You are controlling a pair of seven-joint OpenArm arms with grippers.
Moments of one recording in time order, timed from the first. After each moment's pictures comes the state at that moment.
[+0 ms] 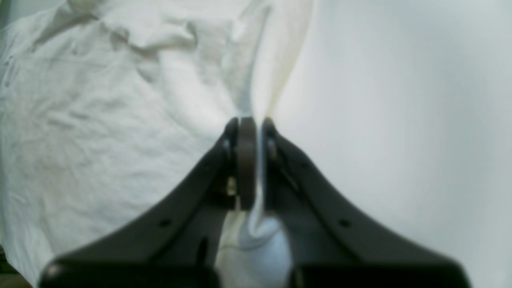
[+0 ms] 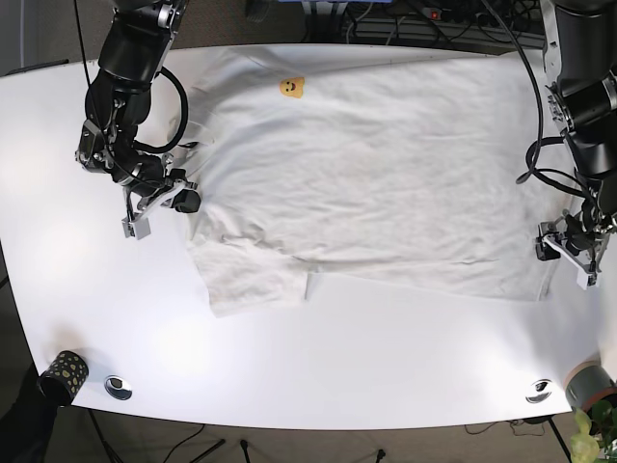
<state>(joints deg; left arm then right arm) -33.1 -27.6 -17.6 26.2 -3.0 -29.2 23.7 5.9 10.7 24.4 71.6 33.1 30.0 -53.1</state>
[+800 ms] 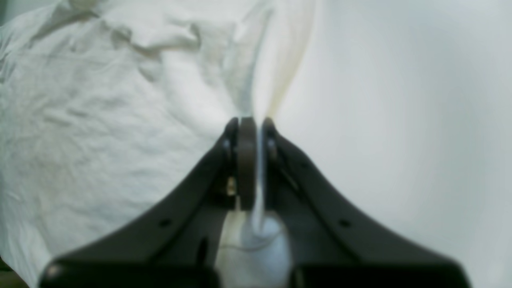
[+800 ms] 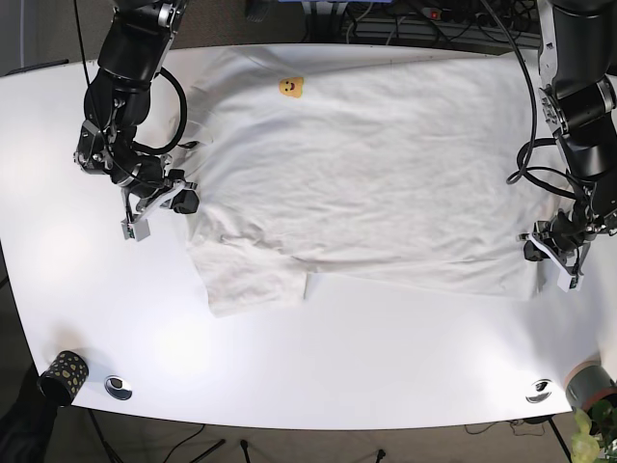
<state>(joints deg) -33.1 -25.8 -17.7 25.9 -4.3 -38.8 24.6 5.7 10.6 24.4 73.6 32.4 30.0 -53.8</state>
